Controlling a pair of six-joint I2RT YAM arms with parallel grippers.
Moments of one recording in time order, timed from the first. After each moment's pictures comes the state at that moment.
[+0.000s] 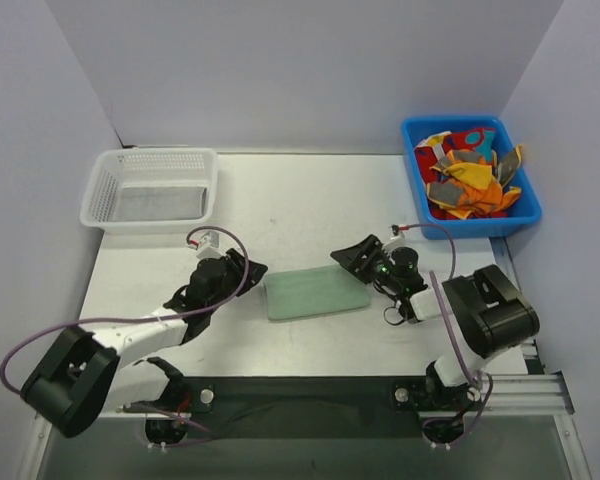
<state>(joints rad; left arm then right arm) -0.59 1.23 0.32 0.48 -0.13 -1.04 0.35 1.65 0.29 1.06 -0.30 1.03</state>
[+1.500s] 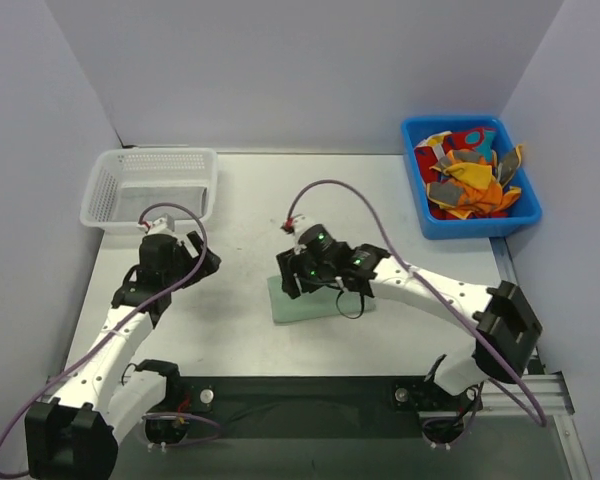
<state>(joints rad) -0.20 0.91 0.59 -0.30 0.01 -0.67 0.87 1.43 1.03 -0.38 -0.01 0.38</state>
